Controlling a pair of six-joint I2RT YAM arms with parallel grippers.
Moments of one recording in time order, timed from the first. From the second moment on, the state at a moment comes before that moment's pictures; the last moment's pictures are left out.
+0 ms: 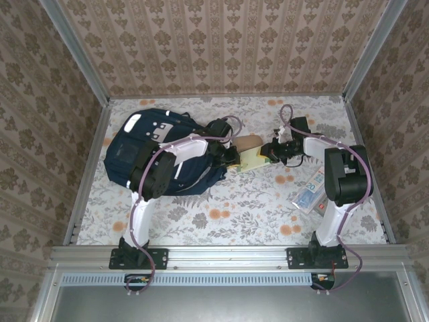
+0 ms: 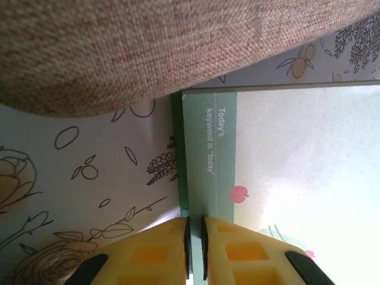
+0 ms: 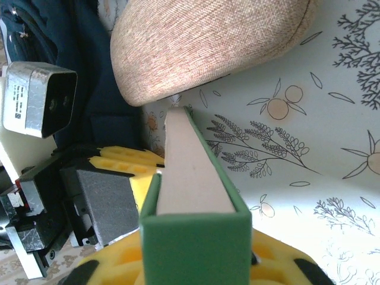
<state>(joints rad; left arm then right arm) -0.69 2.17 1.55 -0.50 0.48 -0.69 0.05 1.87 1.12 -0.38 -0.82 0.47</state>
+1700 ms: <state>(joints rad) -0.64 1.96 1.67 -1.01 -0.24 -0.17 0.10 1.63 0.96 -0.10 -0.83 0.76</state>
